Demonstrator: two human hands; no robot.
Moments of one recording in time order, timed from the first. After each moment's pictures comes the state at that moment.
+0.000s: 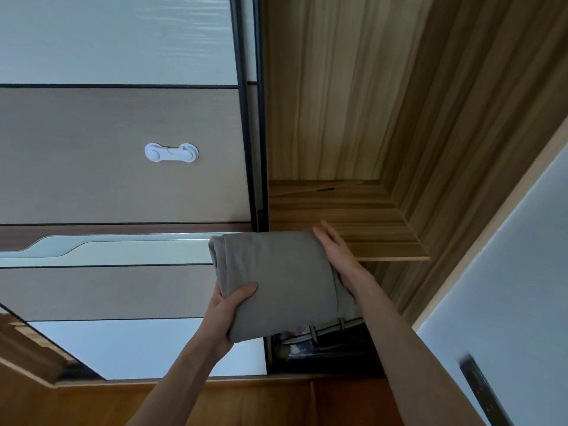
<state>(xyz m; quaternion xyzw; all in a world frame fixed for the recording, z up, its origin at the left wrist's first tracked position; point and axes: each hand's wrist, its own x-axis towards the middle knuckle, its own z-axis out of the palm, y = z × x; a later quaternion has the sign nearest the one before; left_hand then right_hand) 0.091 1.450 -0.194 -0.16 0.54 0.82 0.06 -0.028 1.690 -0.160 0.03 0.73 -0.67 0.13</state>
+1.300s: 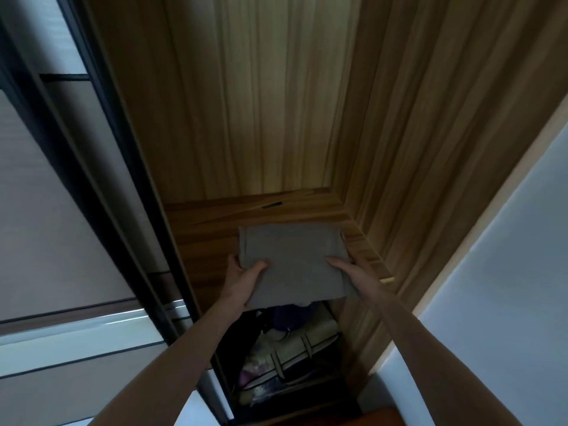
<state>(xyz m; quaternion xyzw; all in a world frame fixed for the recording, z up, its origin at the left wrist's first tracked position) -0.175 1.591 -0.232 -0.12 0.66 0.74 0.09 -0.161 1.862 -0.239 0.12 0.69 -0.71 0.05</state>
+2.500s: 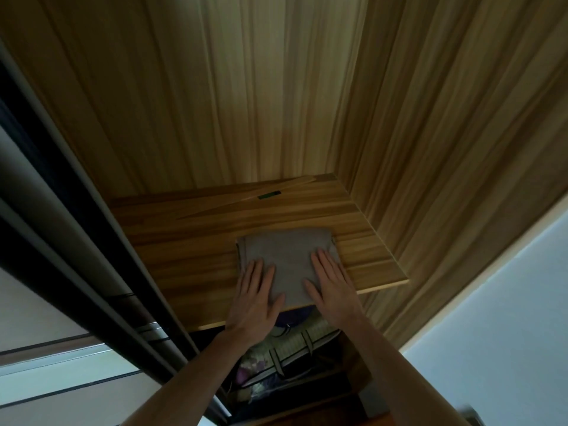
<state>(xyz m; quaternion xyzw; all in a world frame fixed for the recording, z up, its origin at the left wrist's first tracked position) -0.220 1.607 -0.354 0.18 0.98 0.13 0.00 -0.218 1.840 -0.367 -0.07 0.98 -0.15 -0.11</state>
